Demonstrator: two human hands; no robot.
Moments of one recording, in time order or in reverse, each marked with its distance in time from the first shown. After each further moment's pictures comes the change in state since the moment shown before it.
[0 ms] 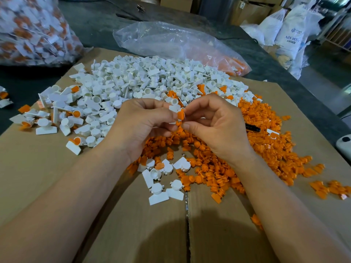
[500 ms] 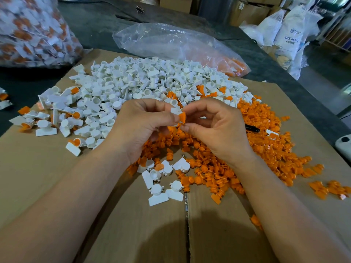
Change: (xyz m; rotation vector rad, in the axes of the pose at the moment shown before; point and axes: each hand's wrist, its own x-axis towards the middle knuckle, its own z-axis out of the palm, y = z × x) left_hand 0.000 -0.001 0.000 0.113 0.012 0.035; right_hand 0.000 0.000 -0.001 -0.053 0.008 -0.063
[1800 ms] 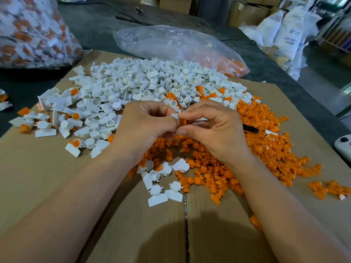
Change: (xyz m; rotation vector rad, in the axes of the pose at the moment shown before) left_hand -0.003 -0.002 0.006 0.058 -0.020 0.135; right_hand 0.000 -0.001 0.001 -0.021 0.028 -0.063
